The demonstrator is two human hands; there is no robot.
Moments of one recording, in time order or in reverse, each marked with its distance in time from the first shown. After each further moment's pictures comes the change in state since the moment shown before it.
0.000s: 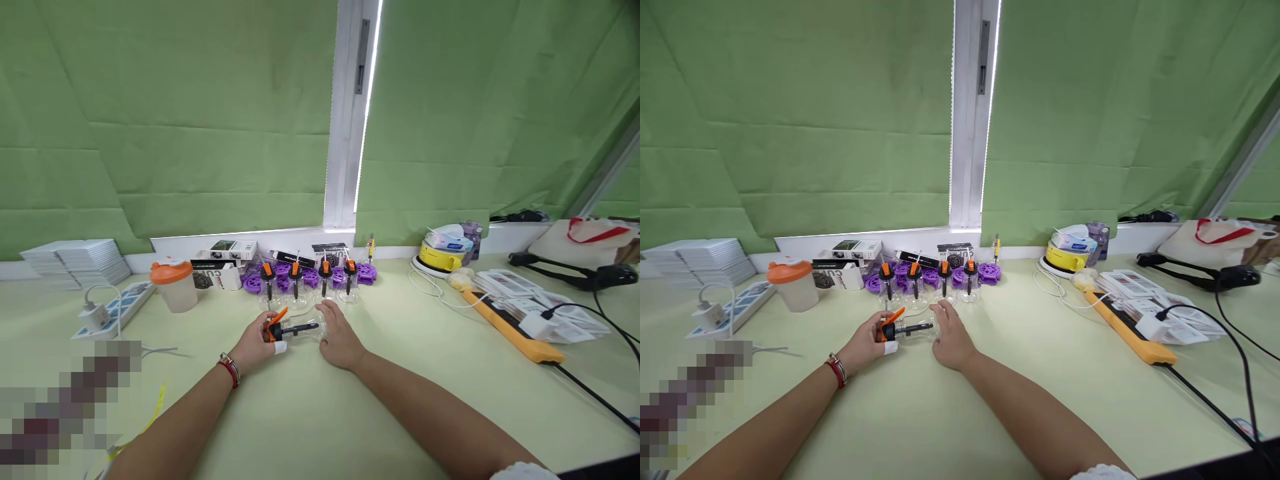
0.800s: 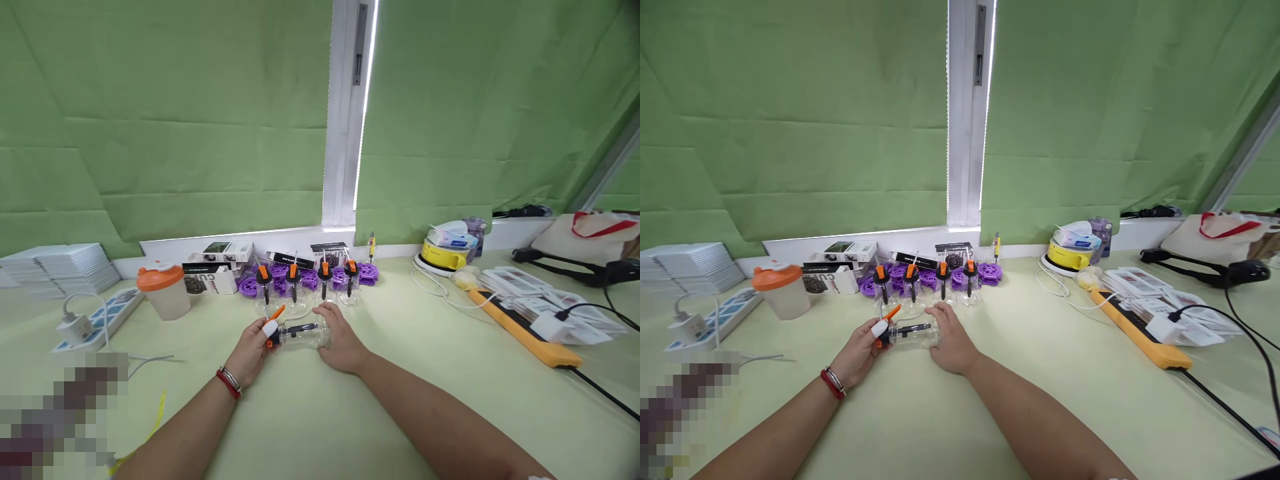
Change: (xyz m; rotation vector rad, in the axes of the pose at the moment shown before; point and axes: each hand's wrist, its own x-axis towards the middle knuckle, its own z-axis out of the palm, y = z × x) left_hand 0.012 0.004 0.013 -0.447 0.162 -0.099; right_hand 0.009 0.003 -0.008 0.176 -0.013 -0.057
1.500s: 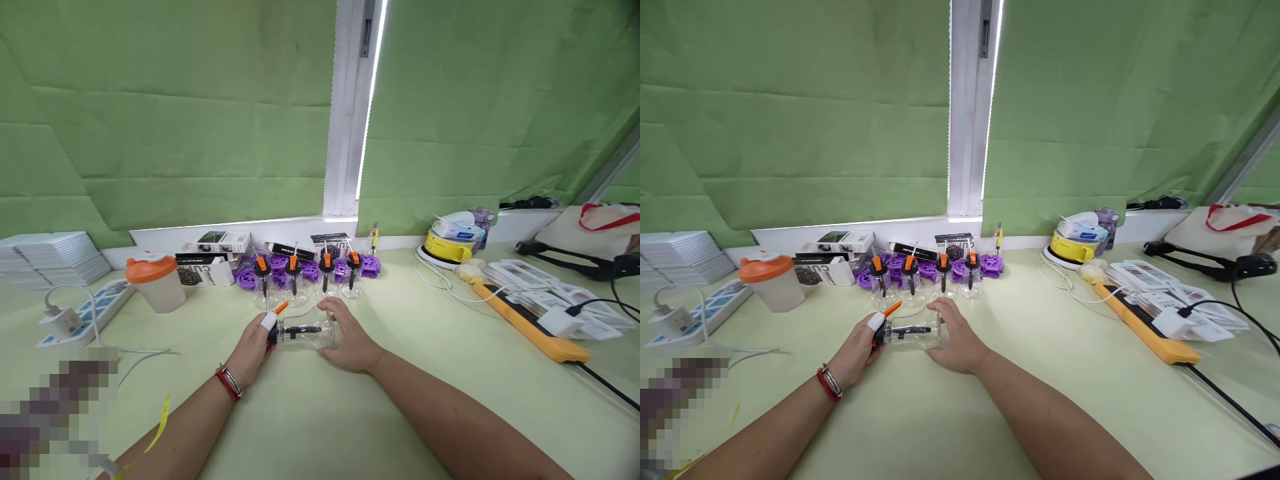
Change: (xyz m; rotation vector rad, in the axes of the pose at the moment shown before) left_hand -0.011 0.009 0.010 0.214 0.071 -0.112; right_hand -0.004 -0.016 -0.017 0.166 -0.053 0.047
